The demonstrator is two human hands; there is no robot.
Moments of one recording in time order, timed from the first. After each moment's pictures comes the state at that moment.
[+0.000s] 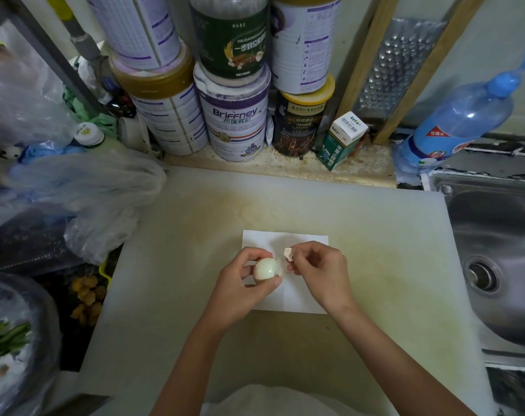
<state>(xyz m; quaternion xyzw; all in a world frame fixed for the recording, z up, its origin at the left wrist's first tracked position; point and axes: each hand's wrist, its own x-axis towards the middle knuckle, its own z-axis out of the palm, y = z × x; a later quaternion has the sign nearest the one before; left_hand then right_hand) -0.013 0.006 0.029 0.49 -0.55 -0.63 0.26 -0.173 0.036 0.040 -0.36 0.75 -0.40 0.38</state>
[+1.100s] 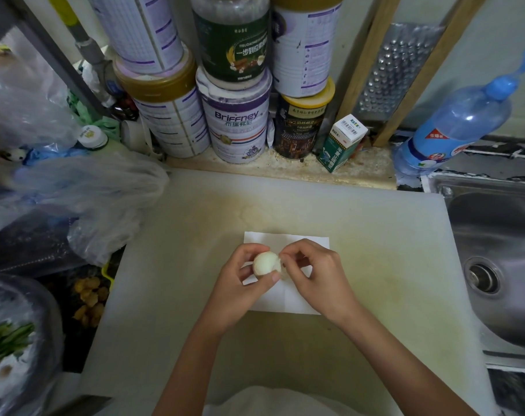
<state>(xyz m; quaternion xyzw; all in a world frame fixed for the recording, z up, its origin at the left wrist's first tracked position) -0.010 0.006 0.036 0.47 -0.51 -0.66 0.29 -0.169 0.038 0.060 -0.58 0.67 -0.36 0.30</state>
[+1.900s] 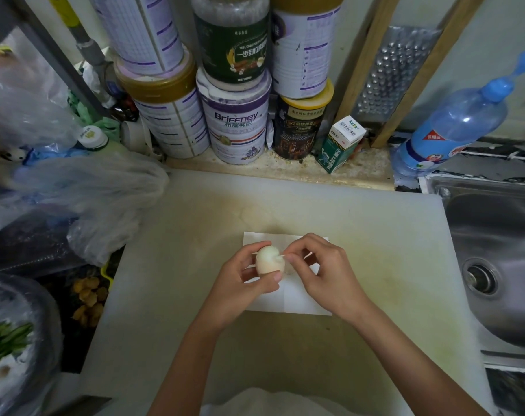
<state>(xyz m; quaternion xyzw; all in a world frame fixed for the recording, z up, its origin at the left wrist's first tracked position) -0.011 0.002 0.038 0.47 -0.48 -0.70 0.25 -0.178 0.038 0.074 -0.58 0.65 -0.36 0.32</state>
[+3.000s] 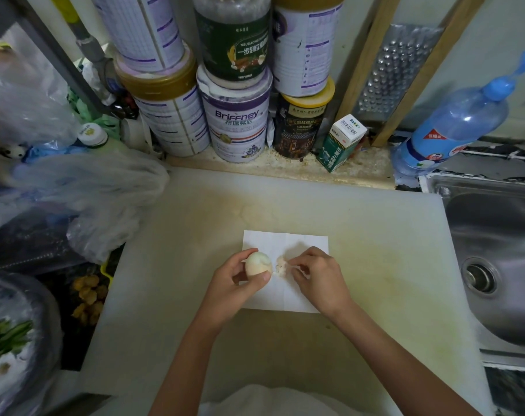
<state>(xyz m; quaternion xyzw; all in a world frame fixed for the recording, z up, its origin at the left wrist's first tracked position) -0.001 0.006 0.017 0.53 -0.47 -0.66 0.25 -0.183 0.043 0.017 -0.59 0.74 -0.20 0.26</state>
